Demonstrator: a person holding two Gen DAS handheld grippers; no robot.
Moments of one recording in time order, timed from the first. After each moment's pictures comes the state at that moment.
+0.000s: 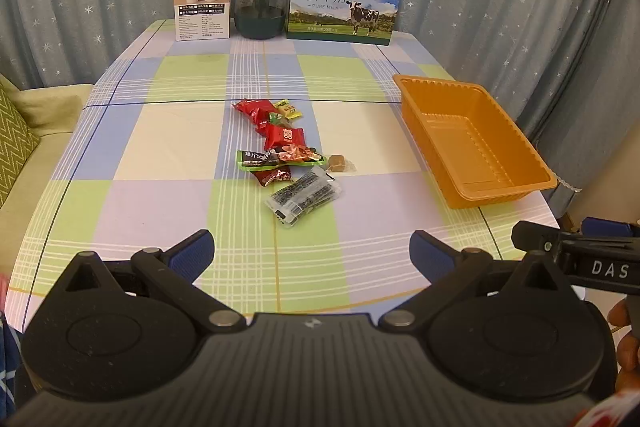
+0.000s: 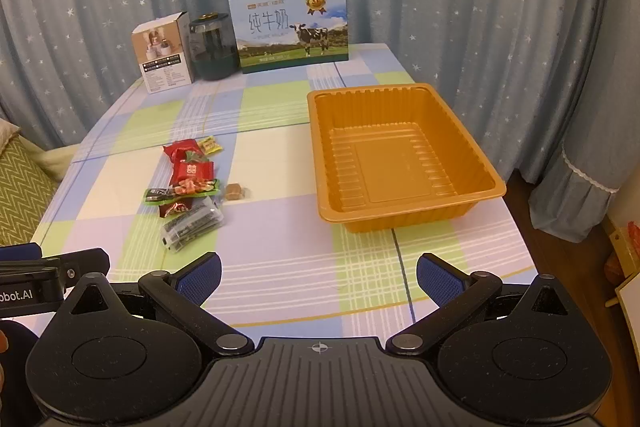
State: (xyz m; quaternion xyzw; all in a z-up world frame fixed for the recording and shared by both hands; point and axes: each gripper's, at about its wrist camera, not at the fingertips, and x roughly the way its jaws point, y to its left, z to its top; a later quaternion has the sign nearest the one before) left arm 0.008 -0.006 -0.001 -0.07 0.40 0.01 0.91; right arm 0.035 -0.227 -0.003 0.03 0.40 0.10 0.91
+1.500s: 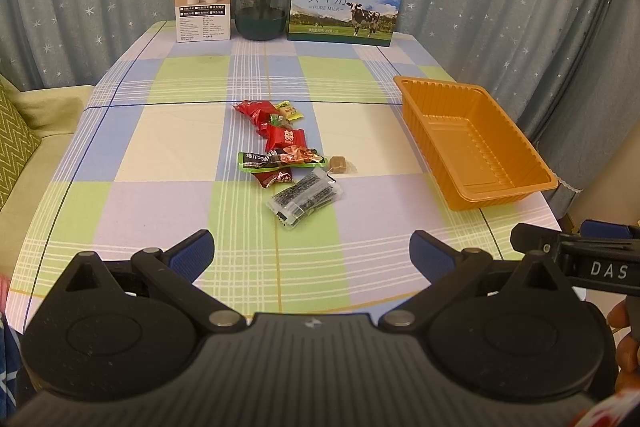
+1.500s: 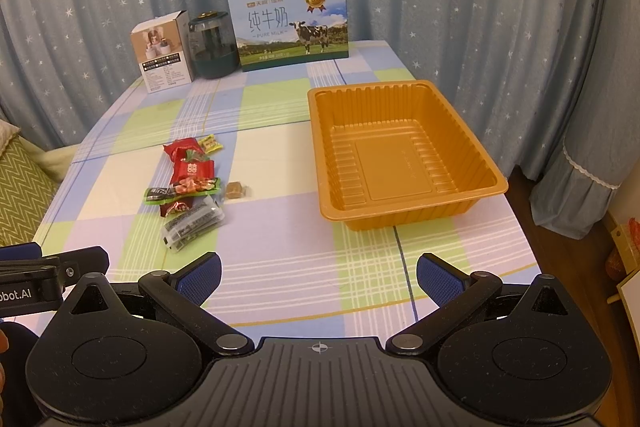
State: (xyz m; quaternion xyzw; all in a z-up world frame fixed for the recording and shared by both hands) left arm 0.009 -0.006 0.001 -0.07 0.40 0.01 0.92; right arm 0.037 -0.227 -0.006 0.03 0.40 0.10 0.91
